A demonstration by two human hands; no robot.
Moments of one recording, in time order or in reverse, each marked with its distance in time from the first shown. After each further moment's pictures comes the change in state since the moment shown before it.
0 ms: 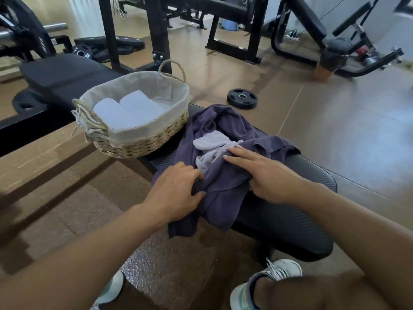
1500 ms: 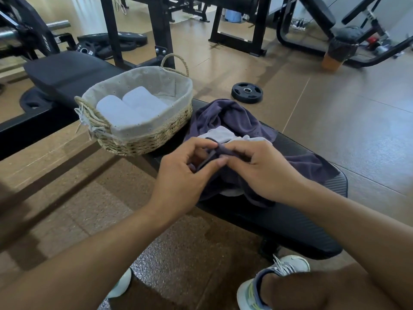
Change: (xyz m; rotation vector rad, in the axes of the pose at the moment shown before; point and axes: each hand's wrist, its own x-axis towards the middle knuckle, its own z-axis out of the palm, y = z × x) left_hand -0.005 0.048 -0.043 -0.786 0.404 -0.211; right_hand 0.002 -0.068 -0.024 0.502 0.318 -0.108
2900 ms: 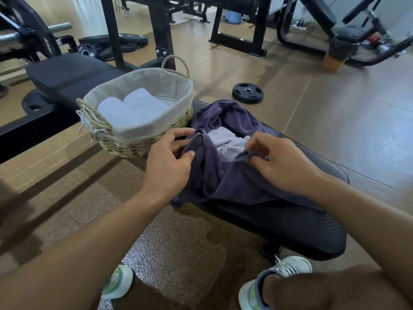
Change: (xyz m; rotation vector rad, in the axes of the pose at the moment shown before) left_hand 0.024 -0.014 -0.018 0.022 0.042 -0.252; right_hand -0.005 0.036 -0.023 -0.209 0.088 0.155
